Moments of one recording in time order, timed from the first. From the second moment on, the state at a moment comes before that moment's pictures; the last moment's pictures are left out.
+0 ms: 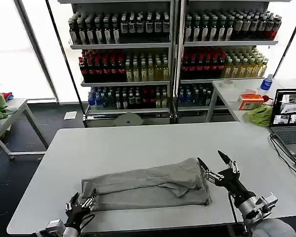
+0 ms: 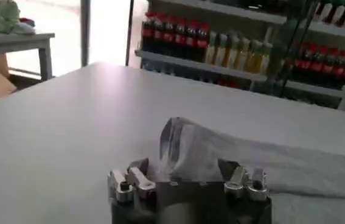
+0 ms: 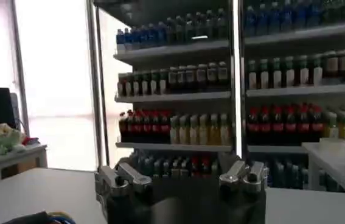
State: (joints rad) left arm 1.61 -1.37 -0.58 -2.00 -0.44 0.24 -0.13; right arm -1.52 1.00 0.64 2.17 0.61 -0.11 -0.15
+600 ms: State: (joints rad) left arm 1.60 -1.39 -0.56 -1.97 -0.44 0.22 -0.12; right arm -1.51 1.02 0.63 2.19 0.62 -0.10 -0.14
